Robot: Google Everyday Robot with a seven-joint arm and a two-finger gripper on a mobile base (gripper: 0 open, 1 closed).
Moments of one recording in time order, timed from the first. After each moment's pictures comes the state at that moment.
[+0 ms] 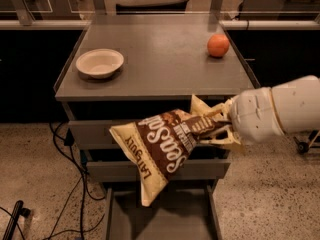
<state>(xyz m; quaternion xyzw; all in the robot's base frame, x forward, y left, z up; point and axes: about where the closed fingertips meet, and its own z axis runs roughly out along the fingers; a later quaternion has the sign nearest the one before) 0.430 -0.095 0.874 -0.75 0.49 0.11 0.42</state>
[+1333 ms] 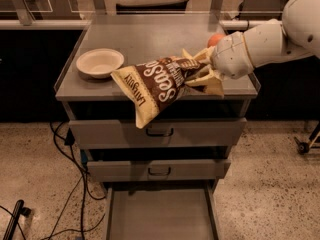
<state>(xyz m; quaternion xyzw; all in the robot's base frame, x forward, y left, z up) 0.584 -0.080 0.904 -0.72 0.51 0.15 0.44</state>
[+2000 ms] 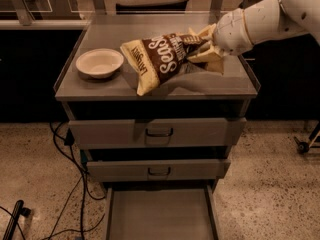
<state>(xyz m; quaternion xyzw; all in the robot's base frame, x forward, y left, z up) 0.649 -0.096 0.931 -0.70 0.55 0.12 0.45</state>
